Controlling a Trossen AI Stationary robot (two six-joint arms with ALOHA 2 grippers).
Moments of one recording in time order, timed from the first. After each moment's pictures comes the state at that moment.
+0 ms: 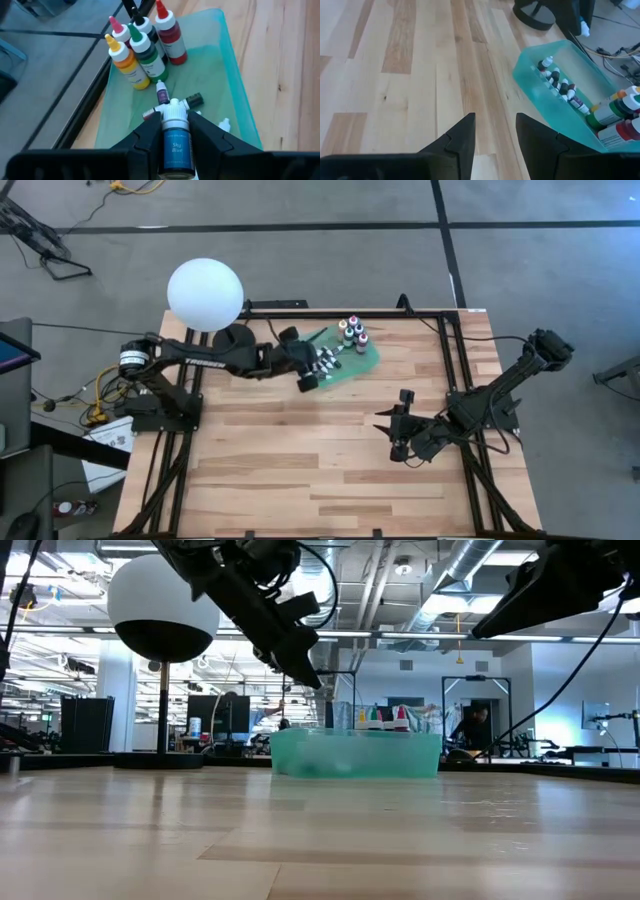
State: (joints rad) left arm 0.18 1.62 1.02 -0.04 -0.37 0.11; right arm 0.62 1.22 0.69 -0.31 0.76 0.26
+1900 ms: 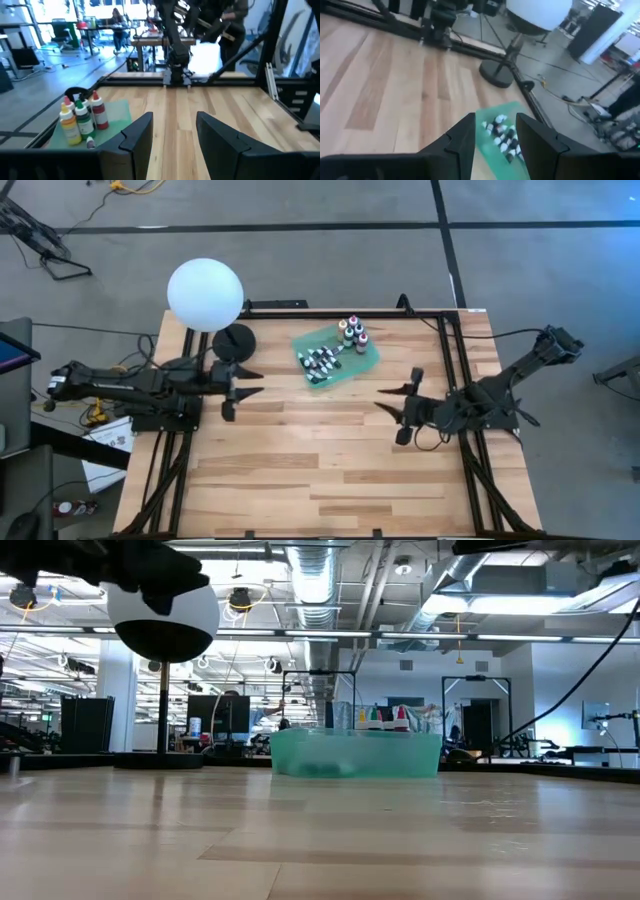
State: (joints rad) left arm -0.01 0.55 0.36 0.15 -0.08 0.02; right arm 0.56 1.02 0.76 -0.21 0.84 -0.13
